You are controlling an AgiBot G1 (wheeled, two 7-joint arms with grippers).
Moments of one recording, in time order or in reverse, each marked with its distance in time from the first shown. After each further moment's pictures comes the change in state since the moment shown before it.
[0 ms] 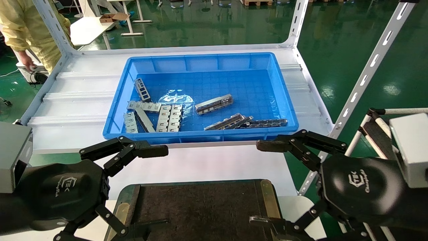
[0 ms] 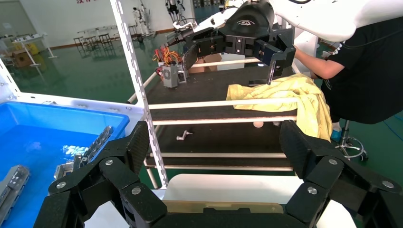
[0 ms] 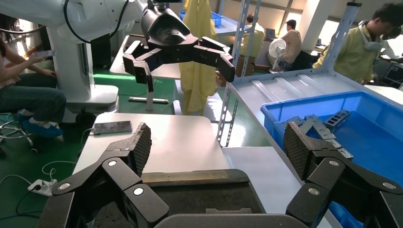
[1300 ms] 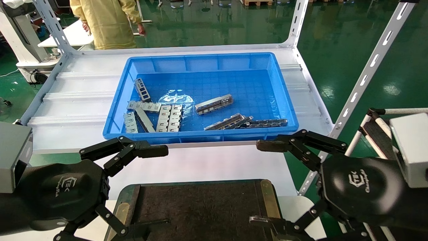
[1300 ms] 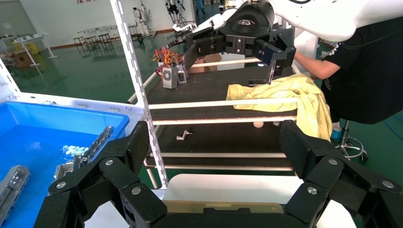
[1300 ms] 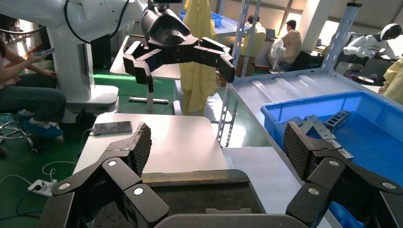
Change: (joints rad) left arm 0.000 0.000 0.000 0.000 0.000 0.000 0.000; right arm 0.000 0.000 0.000 0.000 0.001 0.000 0.000
